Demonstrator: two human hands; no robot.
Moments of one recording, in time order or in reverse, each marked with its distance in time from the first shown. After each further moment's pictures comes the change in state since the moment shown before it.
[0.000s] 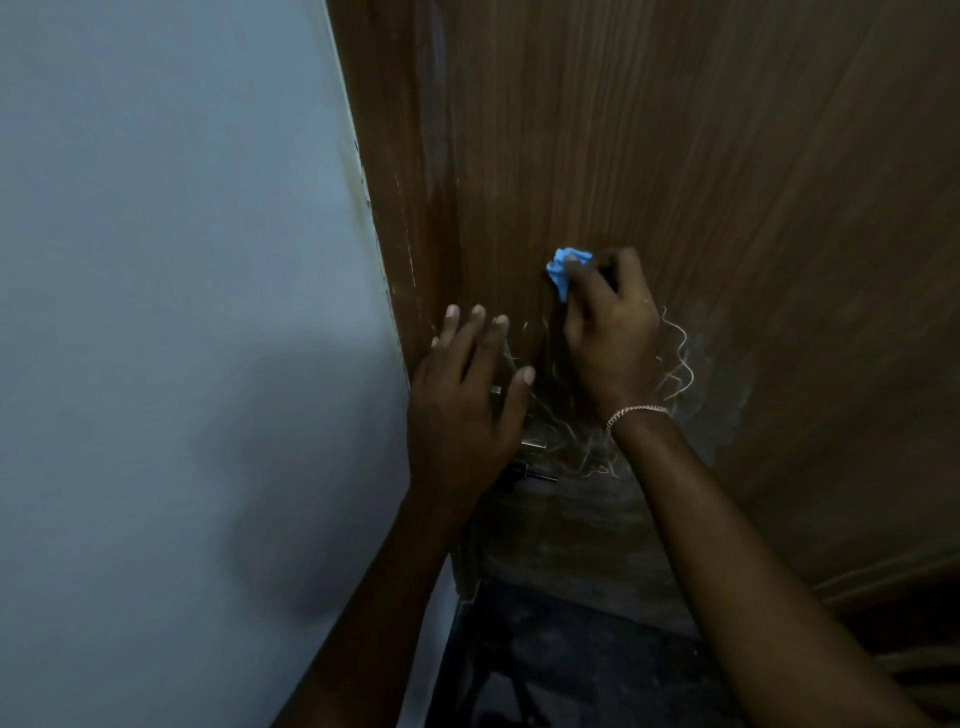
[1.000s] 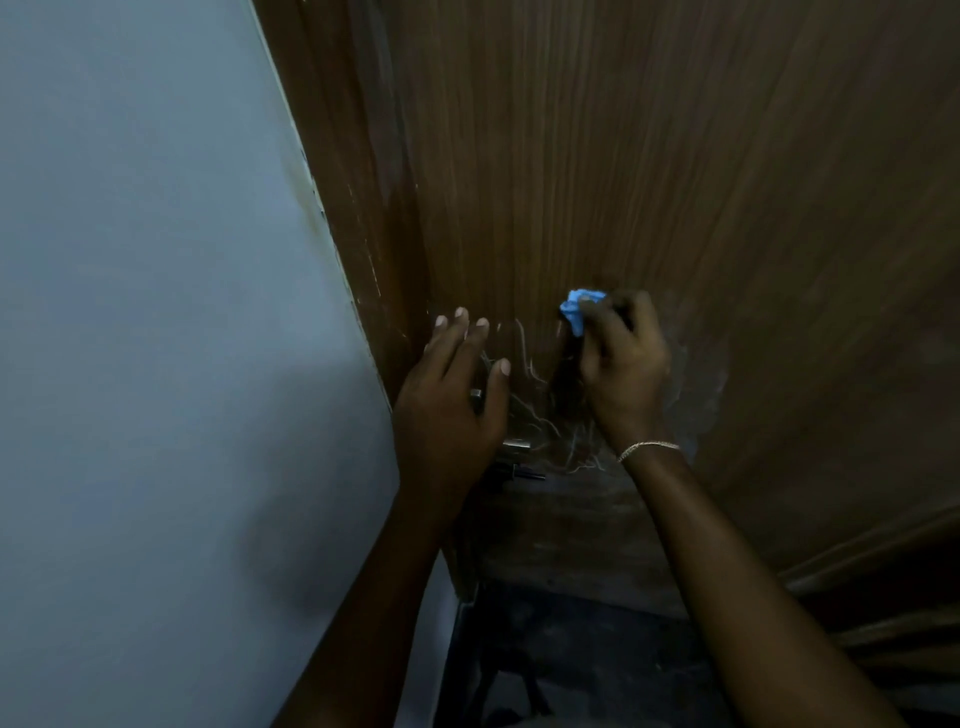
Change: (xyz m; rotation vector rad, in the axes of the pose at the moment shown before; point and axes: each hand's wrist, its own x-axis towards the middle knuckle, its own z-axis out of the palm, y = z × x) left_hand 0.008 0.005 0.011 -0.092 -0.022 -0.045; right_hand -0.039 0.033 -0.019 0.006 0.047 0.086
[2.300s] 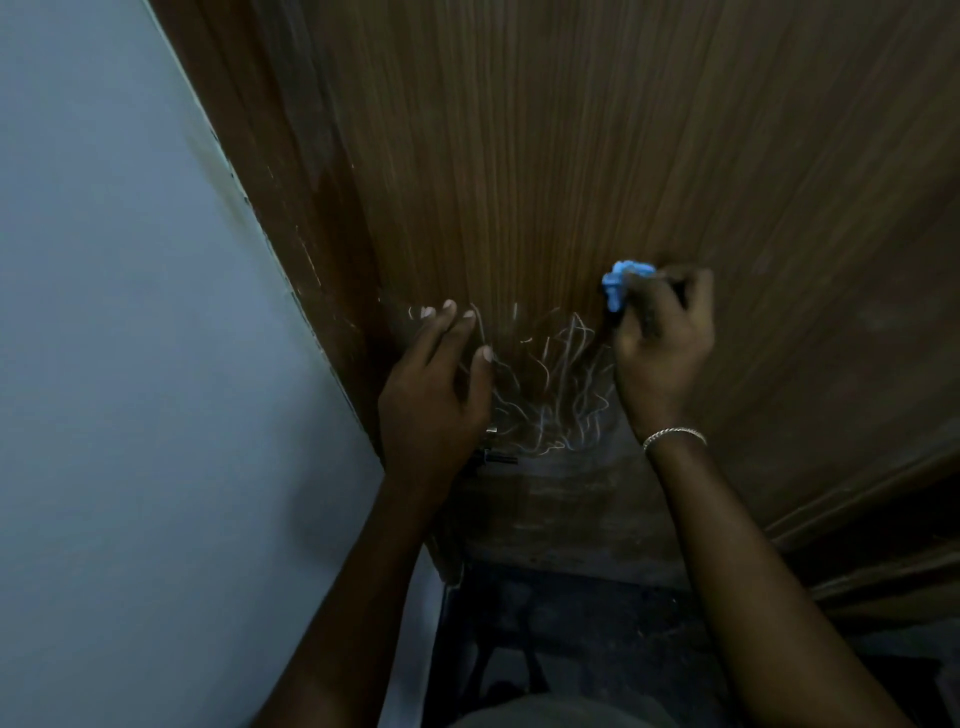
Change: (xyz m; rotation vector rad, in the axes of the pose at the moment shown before) left_hand -0.004 0.013 0.022 -0.042 -0.025 0.024; right_hand 0.000 0.042 -0.043 -0.005 0.213 0.165
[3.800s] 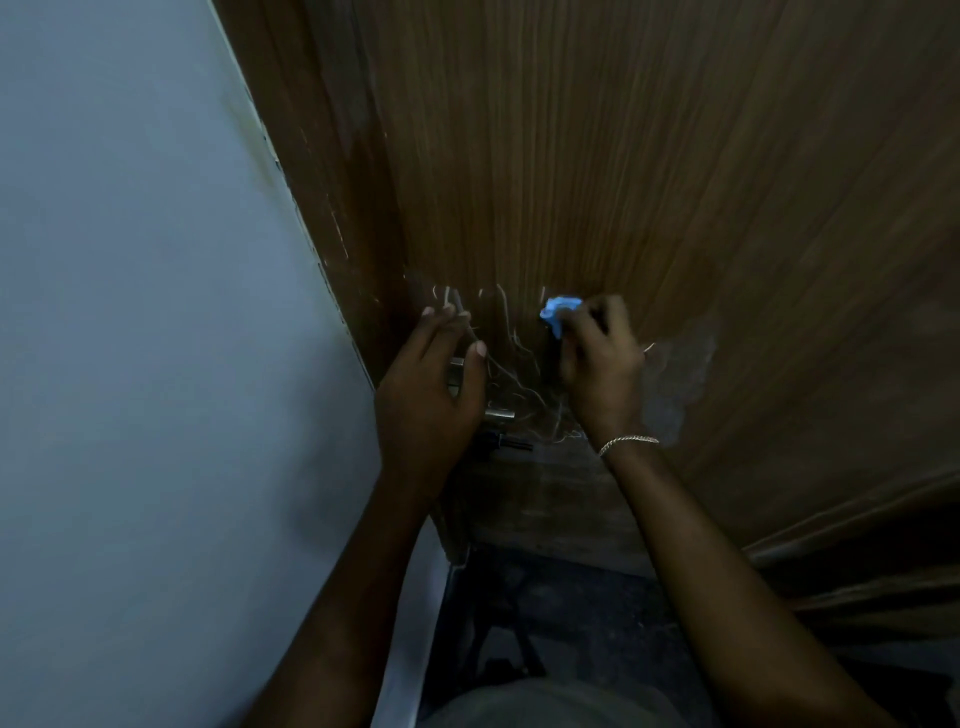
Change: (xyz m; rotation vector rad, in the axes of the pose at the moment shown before) left_hand -0.012 -0.016 -0.013 0.041 -0.005 -0.107; right_hand -0.055 -0.009 0.045 -0.030 -0.346 -0.134
